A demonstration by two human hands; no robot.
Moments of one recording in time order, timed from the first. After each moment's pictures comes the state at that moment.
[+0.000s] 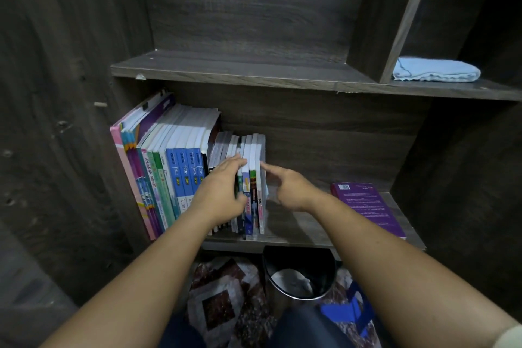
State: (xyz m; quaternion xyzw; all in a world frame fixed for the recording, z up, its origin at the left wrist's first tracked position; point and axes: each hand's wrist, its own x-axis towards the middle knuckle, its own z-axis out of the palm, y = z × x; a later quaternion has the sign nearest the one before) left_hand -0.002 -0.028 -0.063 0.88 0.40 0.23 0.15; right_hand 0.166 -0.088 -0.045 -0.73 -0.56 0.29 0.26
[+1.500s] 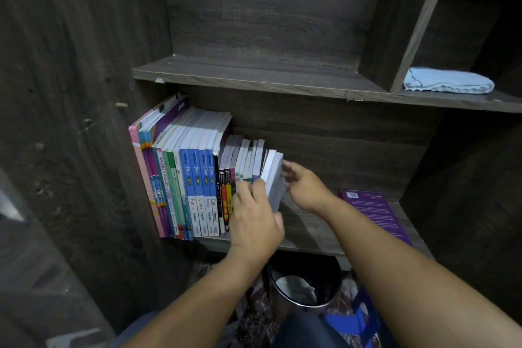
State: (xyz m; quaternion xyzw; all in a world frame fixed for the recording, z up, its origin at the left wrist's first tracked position) left_hand 0.034 -0.100 -0.085 0.80 0.50 0.33 0.05; right_hand 0.179 -0.089 -0.051 -0.70 -0.51 0.31 0.40
